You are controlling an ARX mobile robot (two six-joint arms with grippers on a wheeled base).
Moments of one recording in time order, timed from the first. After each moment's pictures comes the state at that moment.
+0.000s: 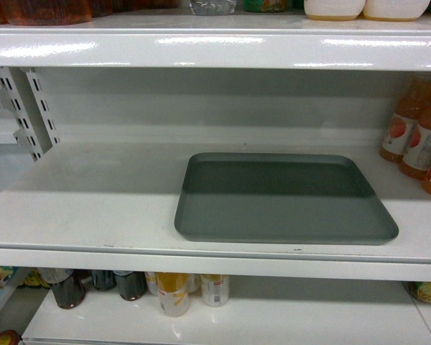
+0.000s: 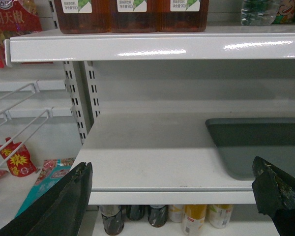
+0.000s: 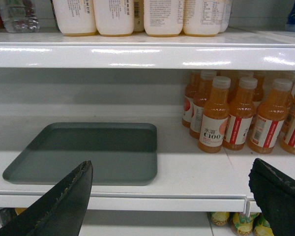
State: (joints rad) left arm 0.00 0.01 0.01 -0.01 0.00 0.00; right arm 0.00 0.00 0.01 0.00 0.00 0.00
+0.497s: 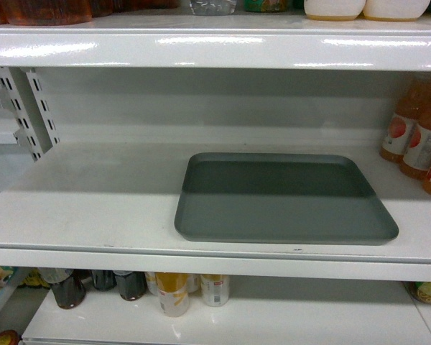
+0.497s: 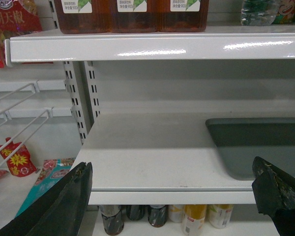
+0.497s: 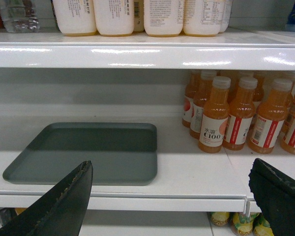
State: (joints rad) left arm 0.00 0.01 0.01 -0.01 0.00 0.00; right arm 0.00 0.00 0.01 0.00 0.00 0.00
